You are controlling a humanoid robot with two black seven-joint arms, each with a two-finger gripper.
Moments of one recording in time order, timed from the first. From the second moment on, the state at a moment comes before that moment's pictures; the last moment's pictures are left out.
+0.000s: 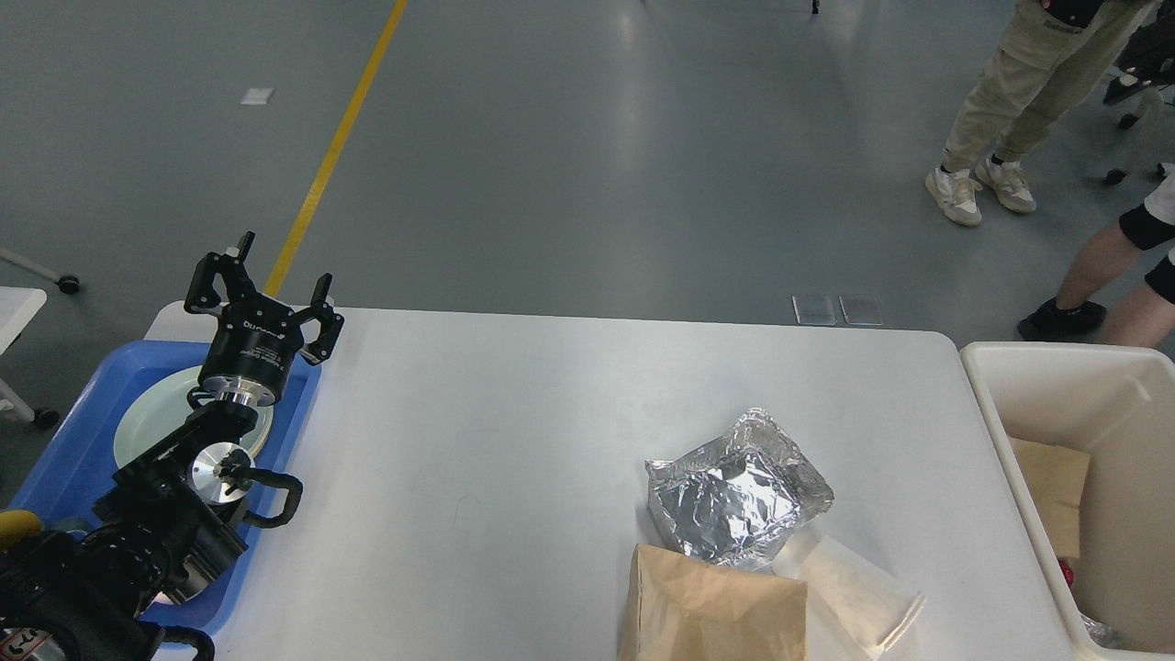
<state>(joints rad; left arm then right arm) -0.77 0.11 -0.77 -0.09 -0.06 -0.70 -0.54 2.10 -0.56 -1.42 0.66 -0.14 0.93 0.13</state>
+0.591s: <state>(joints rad) -0.77 0.11 -0.77 -0.09 -0.06 -0.70 -0.54 2.35 -0.08 -1.27 0.96 -0.12 0.92 0.13</state>
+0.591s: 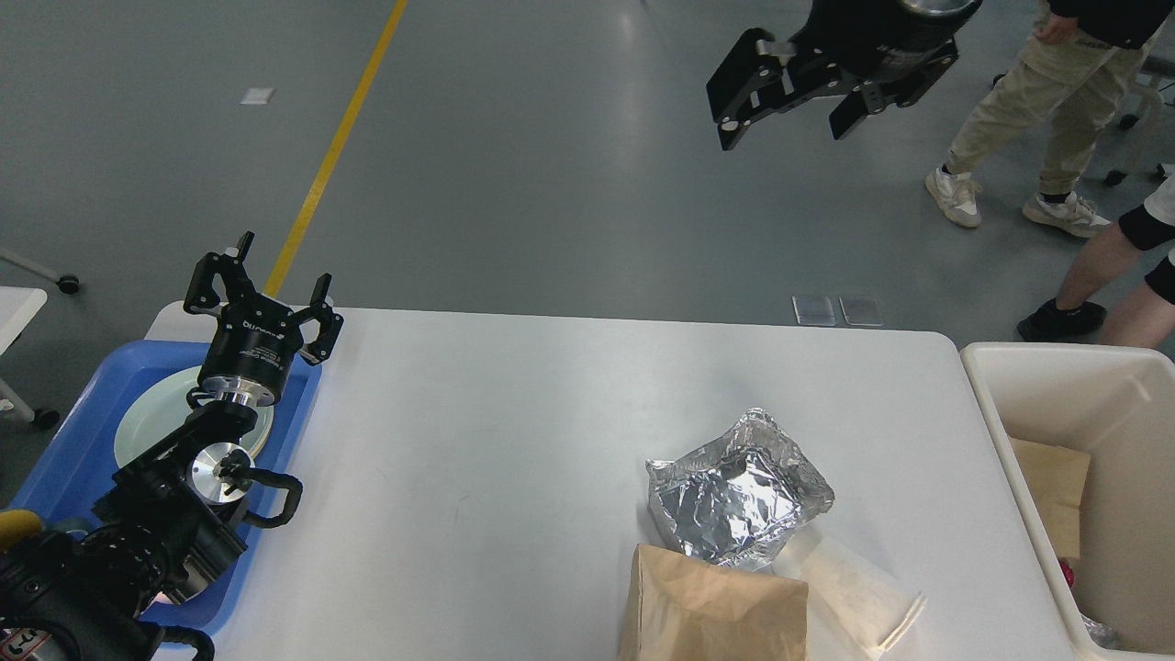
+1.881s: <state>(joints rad) -0.77 0.11 -0.77 -0.09 -0.06 -0.70 -0.54 1.53 0.19 -1.28 0.87 -0.41 0.37 0.12</state>
